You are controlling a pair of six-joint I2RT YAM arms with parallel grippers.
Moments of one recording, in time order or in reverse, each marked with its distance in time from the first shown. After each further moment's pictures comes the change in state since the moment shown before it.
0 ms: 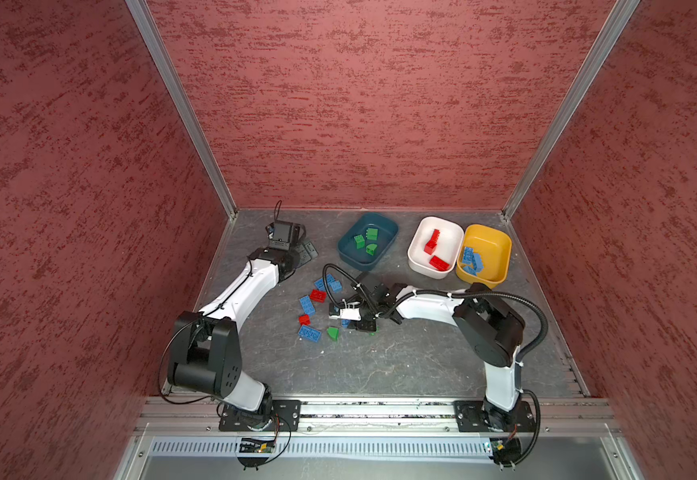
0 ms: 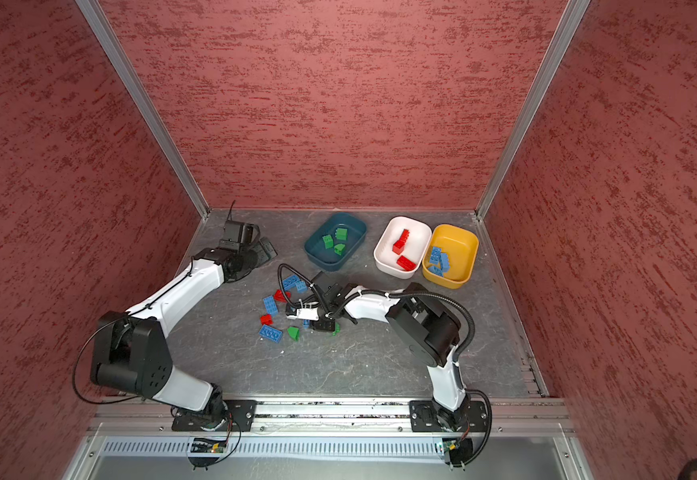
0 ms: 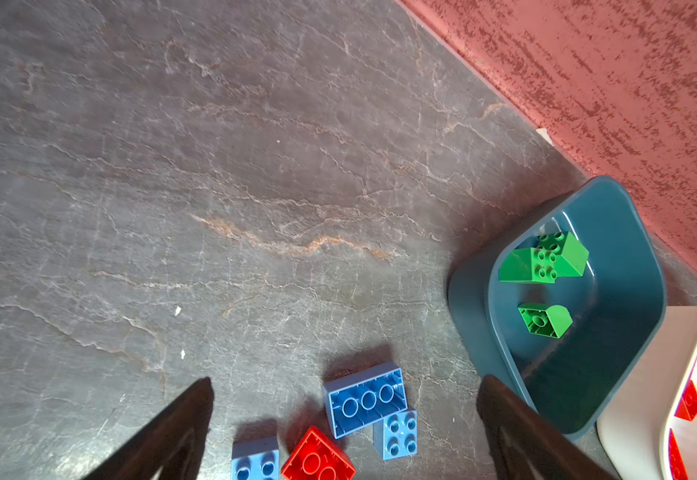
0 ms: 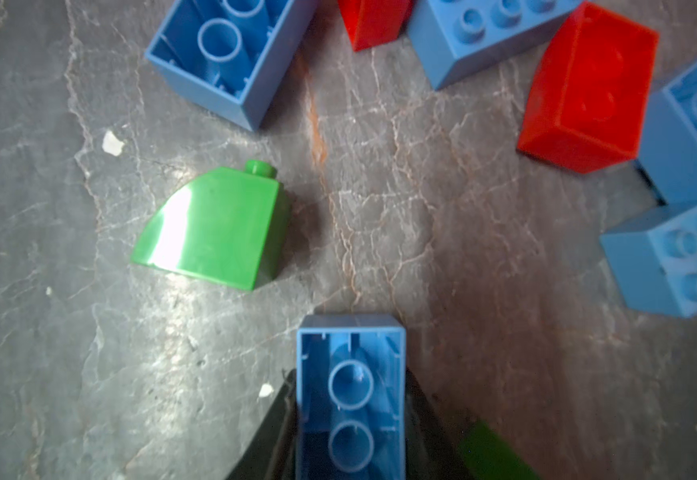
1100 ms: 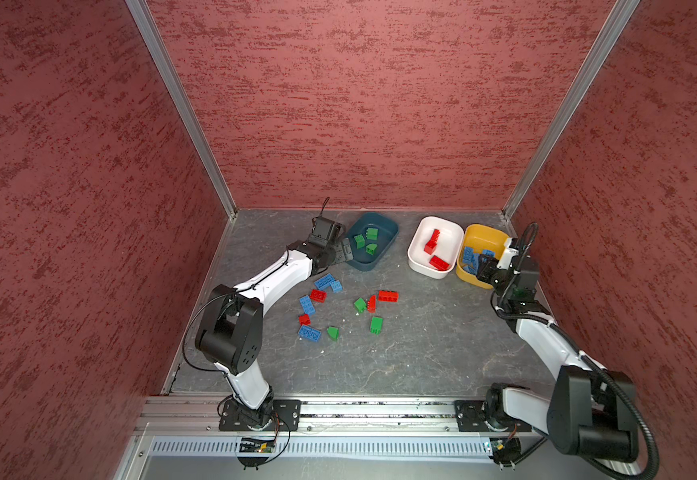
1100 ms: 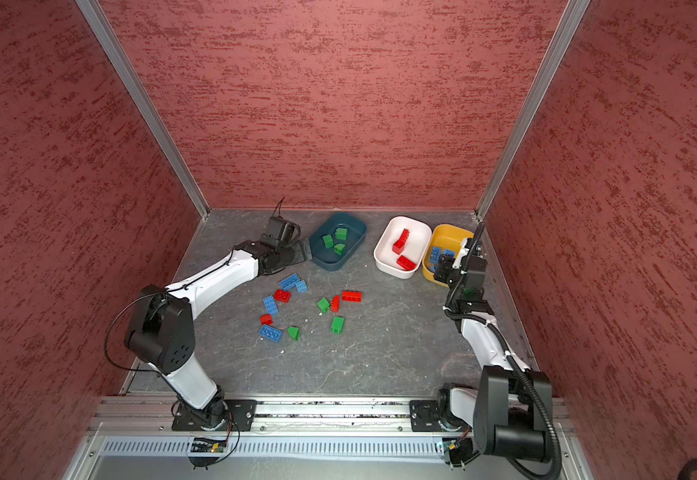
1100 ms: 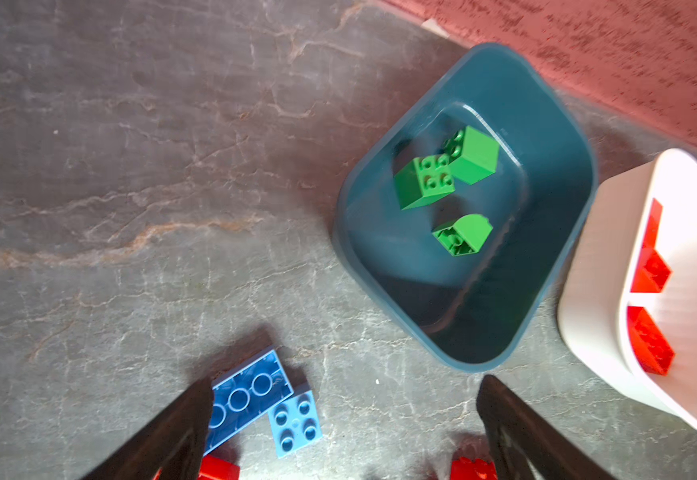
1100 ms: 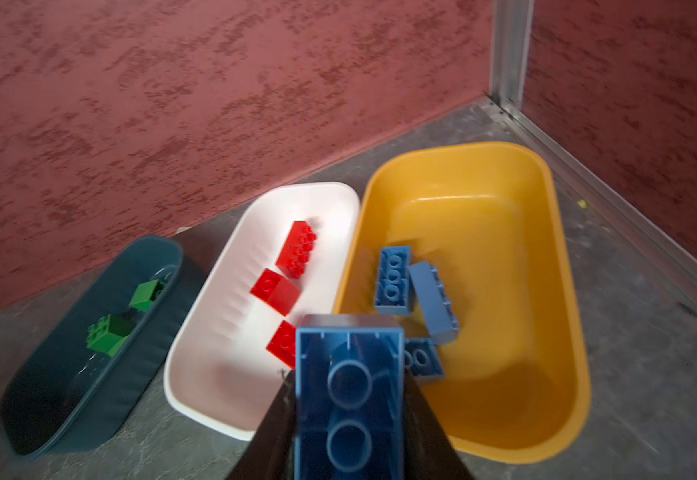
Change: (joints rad) left arm -0.230 0.179 0.150 0.030 -0.016 0.100; right arm -1.022 -0.725 -0.559 0.457 0.161 1.047
